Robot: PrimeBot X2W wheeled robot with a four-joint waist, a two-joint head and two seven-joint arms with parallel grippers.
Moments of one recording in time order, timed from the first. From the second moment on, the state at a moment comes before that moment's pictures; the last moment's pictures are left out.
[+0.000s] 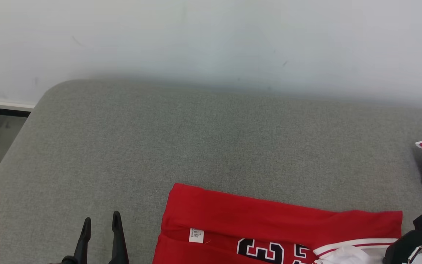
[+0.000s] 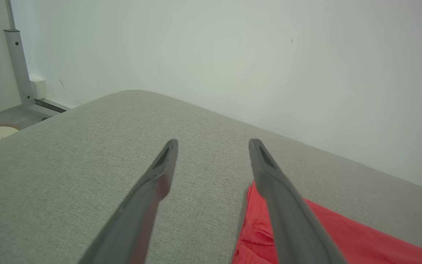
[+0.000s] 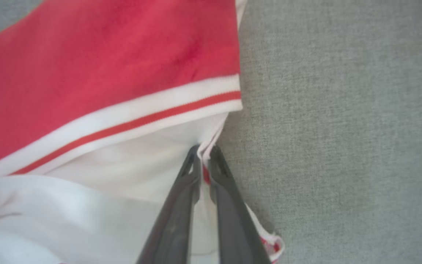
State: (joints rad) left arm 0.08 0.13 -0.18 0.00 -0.45 0.12 -0.24; right arm -0.11 -0.12 -0.37 0.35 0.13 0.13 0.82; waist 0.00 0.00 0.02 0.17
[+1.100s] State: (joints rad) left arm 0.12 0.13 -0.18 0.03 -0.47 0.12 -0.25; right arm 0.02 -0.08 -0.23 -0.16 0.17 0.13 1.07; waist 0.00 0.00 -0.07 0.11
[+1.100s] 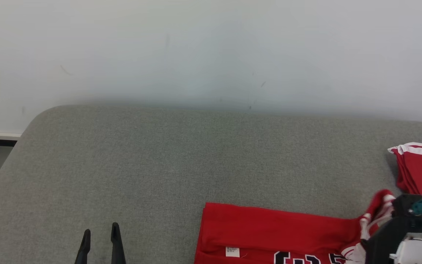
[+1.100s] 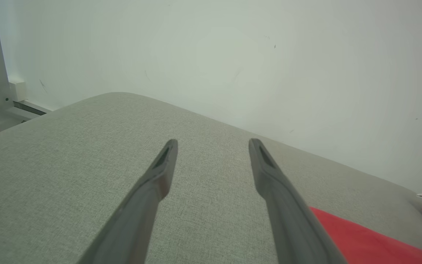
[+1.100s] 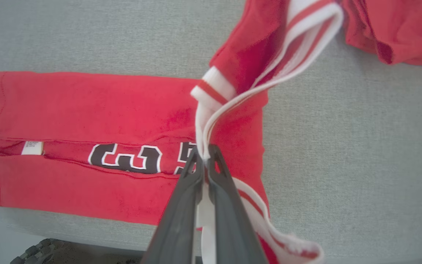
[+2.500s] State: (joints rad) left arm 0.09 0.13 -0.22 0.09 -0.44 0.09 -0.26; right arm -0.39 -0.05 0.39 0.64 0.53 0.13 0.59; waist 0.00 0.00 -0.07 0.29
